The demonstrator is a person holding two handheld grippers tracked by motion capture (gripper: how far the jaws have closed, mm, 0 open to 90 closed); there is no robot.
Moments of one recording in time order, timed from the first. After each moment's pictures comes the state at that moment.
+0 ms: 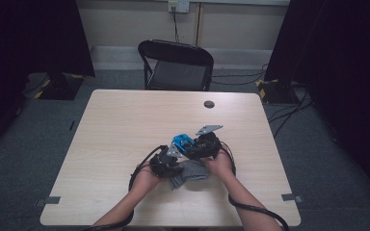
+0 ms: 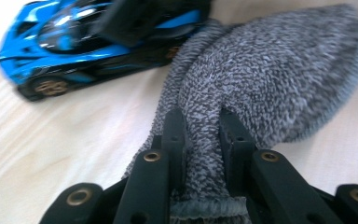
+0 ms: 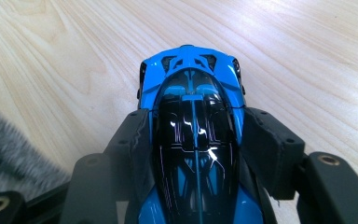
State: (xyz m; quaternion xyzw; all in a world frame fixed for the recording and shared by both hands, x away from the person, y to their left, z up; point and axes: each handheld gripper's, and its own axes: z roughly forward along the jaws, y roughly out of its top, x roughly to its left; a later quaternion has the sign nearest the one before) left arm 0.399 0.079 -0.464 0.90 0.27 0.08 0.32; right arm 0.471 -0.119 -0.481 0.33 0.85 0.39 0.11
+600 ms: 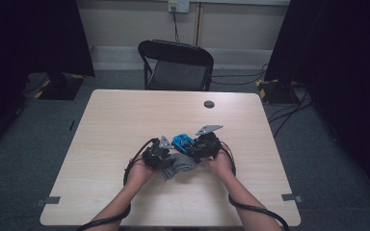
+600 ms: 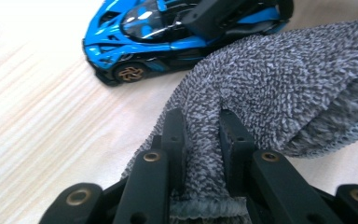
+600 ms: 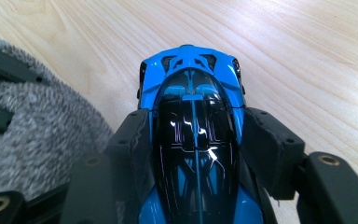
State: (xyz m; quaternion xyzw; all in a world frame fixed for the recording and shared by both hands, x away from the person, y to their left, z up) left arm 0.417 0.100 -0.463 0.89 0.31 0.12 0.32; right arm 0.471 -0.119 -0.481 0.33 0.85 0.39 0.12
